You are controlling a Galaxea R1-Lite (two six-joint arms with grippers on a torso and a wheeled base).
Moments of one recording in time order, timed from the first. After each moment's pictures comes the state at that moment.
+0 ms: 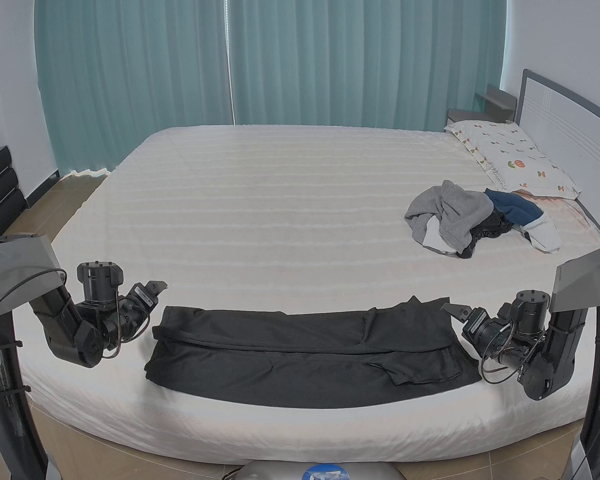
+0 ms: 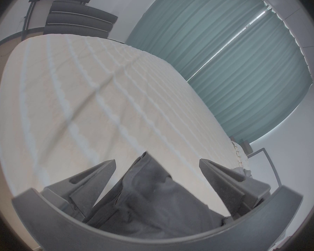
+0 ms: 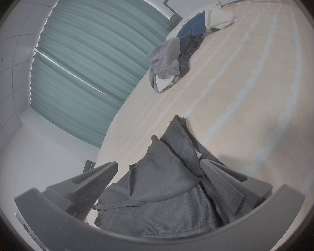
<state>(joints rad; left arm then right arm) -0.01 2.22 -0.67 -1.02 -0.01 -0.85 0.10 2.33 -0.39 -1.55 0.17 0.87</state>
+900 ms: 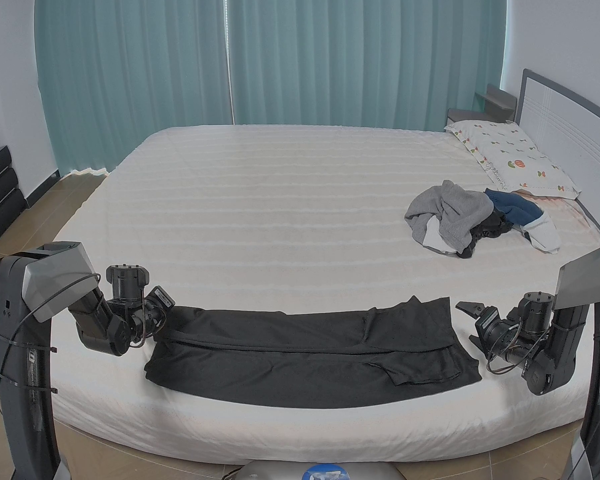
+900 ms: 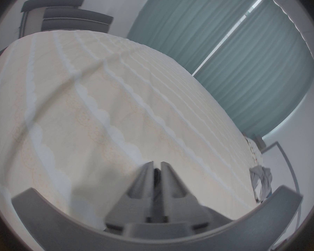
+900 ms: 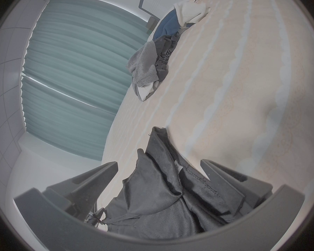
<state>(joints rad) -0.02 2.46 -0.98 -0.91 0.05 -0.79 0.01 2.39 -0.43 -1.55 0.23 1.00</state>
